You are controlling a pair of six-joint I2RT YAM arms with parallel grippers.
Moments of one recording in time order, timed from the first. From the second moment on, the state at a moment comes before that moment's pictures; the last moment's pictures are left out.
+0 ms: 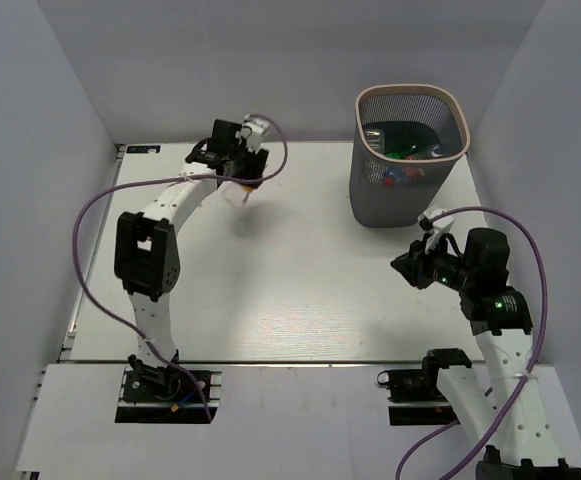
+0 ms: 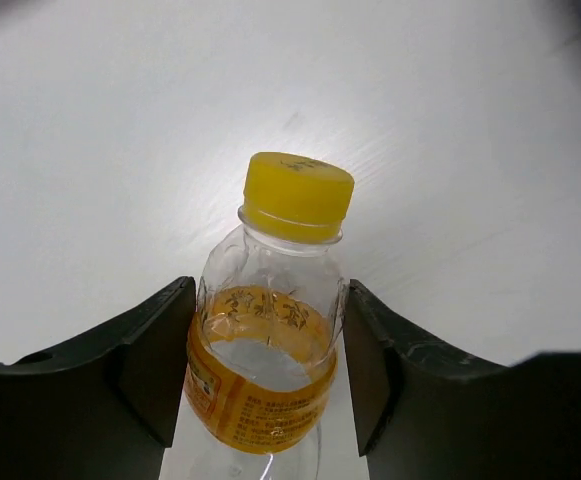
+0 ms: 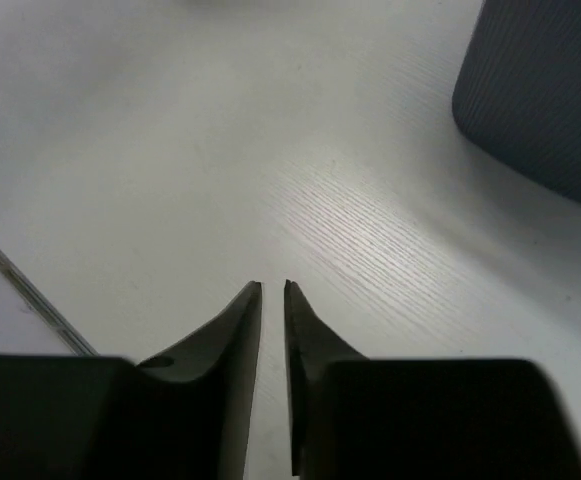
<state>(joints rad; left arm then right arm) -0.31 2.05 1.74 -0.50 0.08 0.18 0.07 0.66 0.80 -0.66 -0.62 -0.20</state>
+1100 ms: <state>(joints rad) -0.64 2.25 2.23 0.79 0.57 -0.80 0.07 0.69 0.67 -0.74 -0.74 -0.48</state>
